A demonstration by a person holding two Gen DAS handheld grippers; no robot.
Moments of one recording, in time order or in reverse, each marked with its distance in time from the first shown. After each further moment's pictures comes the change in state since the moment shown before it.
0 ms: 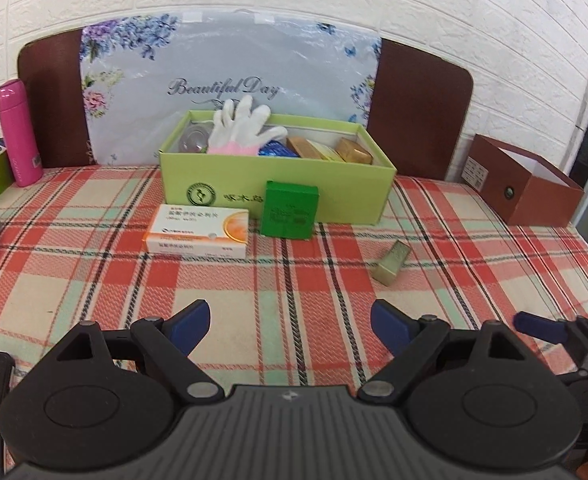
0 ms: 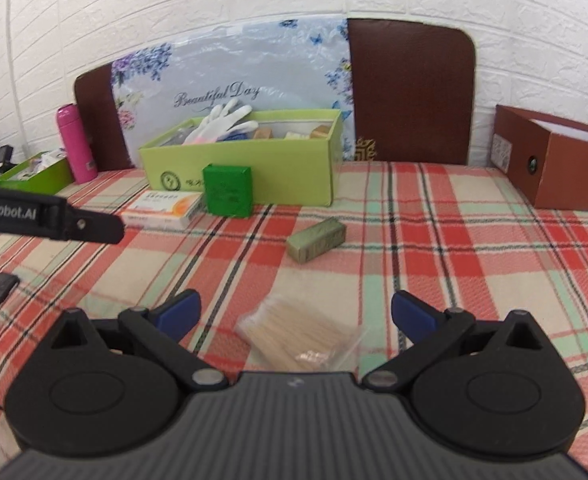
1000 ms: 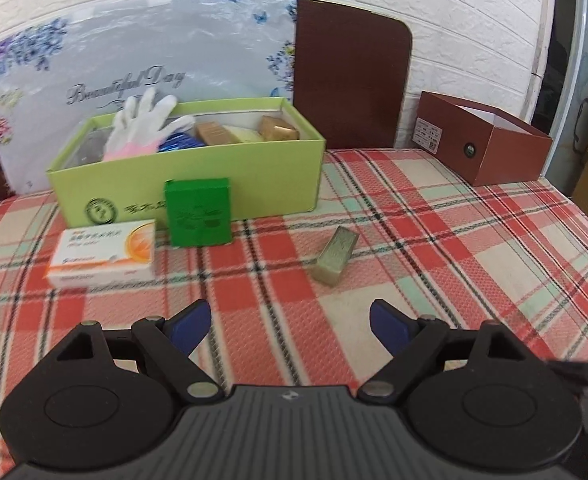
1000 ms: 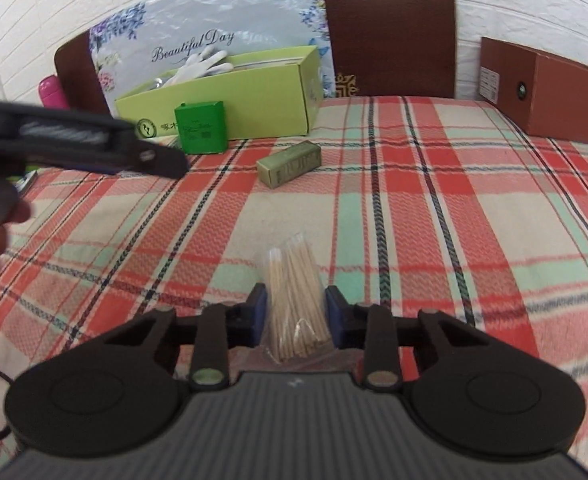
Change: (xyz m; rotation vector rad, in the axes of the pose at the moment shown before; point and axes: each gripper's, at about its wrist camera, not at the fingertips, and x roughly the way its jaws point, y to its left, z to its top) left arm 0.068 -0.051 0.012 0.157 0.025 -0.119; right arm 0.012 -0.024 -0.039 0.081 0.110 -0.021
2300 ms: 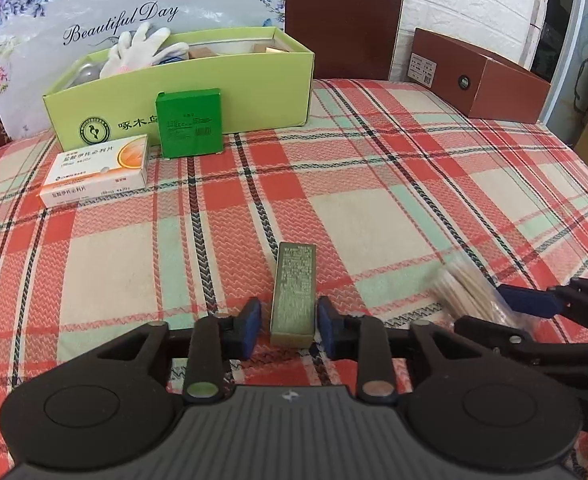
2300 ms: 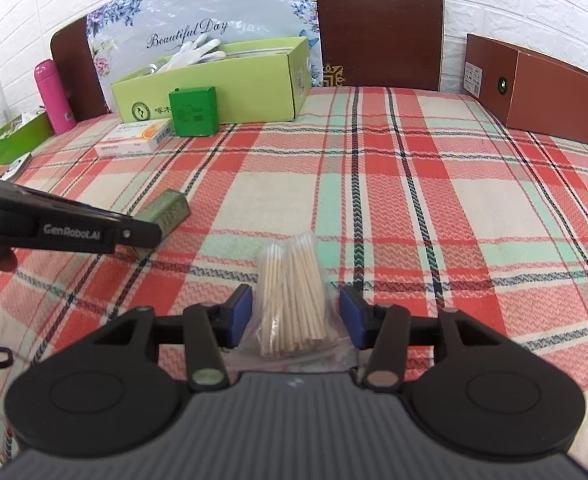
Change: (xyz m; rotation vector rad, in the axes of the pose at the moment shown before) left arm -0.007 -0.004 -0.048 0.012 0.153 0.020; right arm -0.015 -0.002 -0.009 -0.033 0.044 -0.046
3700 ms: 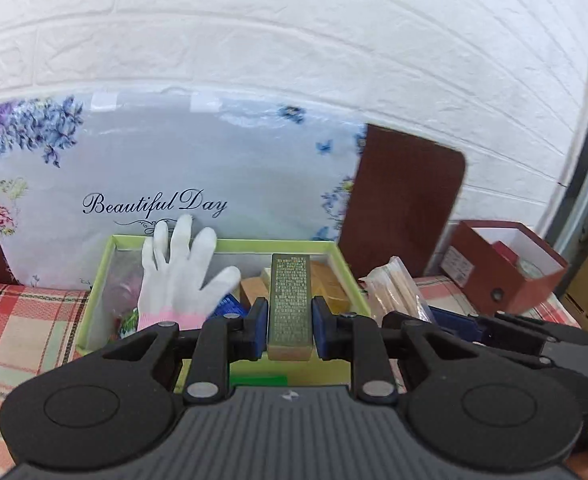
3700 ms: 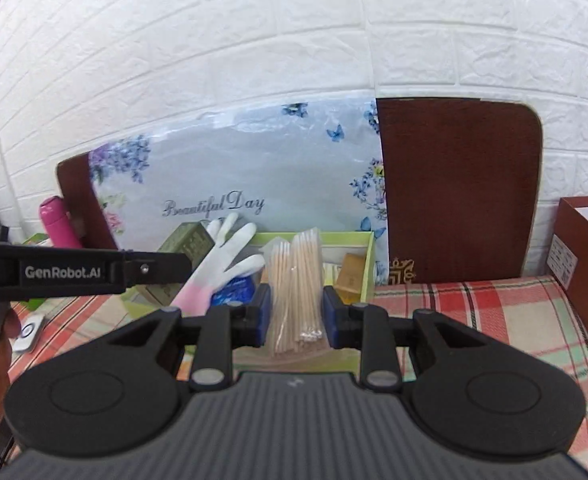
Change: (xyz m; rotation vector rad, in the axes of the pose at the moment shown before) left arm -0.006 0.093 0.189 -0.154 -0.261 -0.041; right arm 0.076 0.031 0.231 0.013 -0.245 0.126
